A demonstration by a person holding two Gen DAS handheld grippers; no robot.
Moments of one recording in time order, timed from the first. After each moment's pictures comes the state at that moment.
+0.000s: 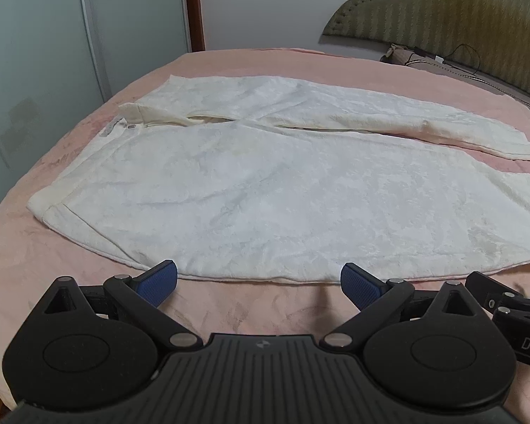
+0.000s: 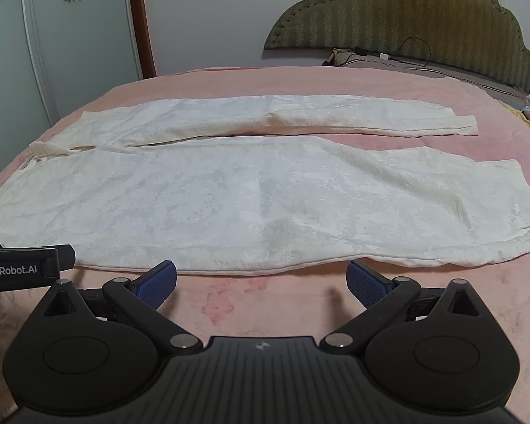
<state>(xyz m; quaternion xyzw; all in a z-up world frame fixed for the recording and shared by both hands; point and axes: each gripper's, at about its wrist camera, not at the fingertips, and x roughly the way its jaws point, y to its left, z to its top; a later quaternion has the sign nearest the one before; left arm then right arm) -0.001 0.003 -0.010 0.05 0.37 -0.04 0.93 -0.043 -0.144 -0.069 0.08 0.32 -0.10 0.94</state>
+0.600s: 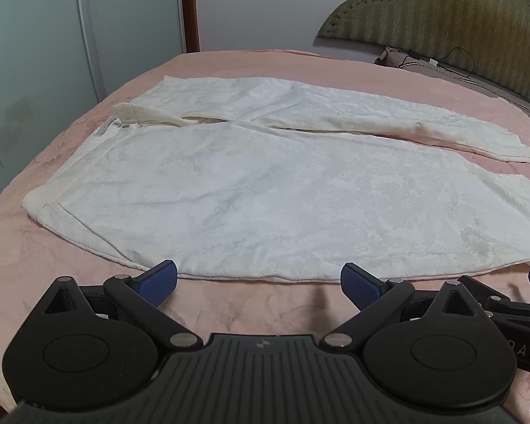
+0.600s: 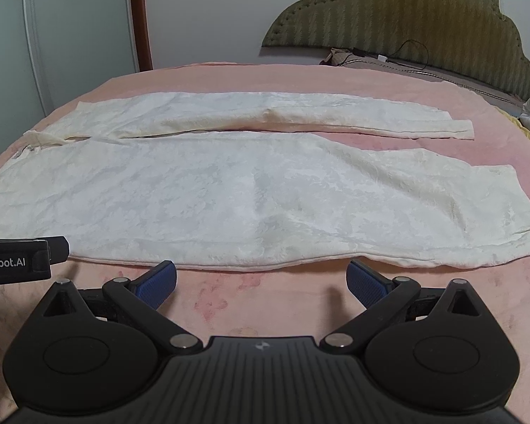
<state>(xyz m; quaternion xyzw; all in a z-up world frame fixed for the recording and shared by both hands) -0.002 0.002 -0.009 0.05 0.37 -0.05 0.93 -0.041 -0.142 -0.071 0.06 0.33 -0.10 0.94</state>
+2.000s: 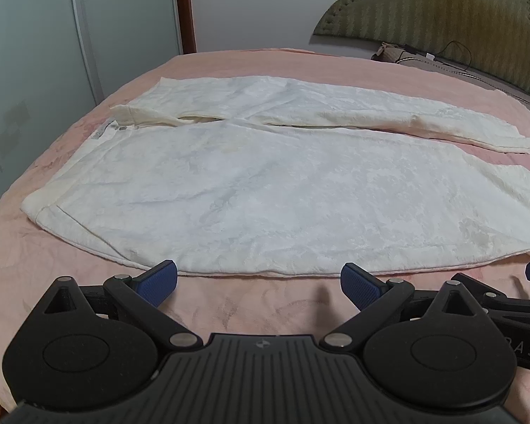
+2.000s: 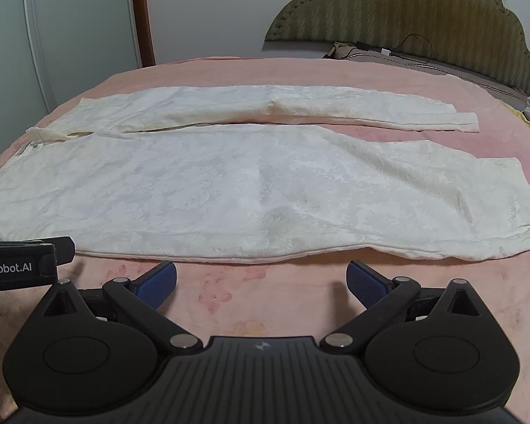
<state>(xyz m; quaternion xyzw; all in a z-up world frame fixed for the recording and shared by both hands) -0.003 -0.001 -0.012 0.06 0.37 -0.06 0.92 -0.041 -0.141 -0.075 0.06 0.34 -0.10 0.93</state>
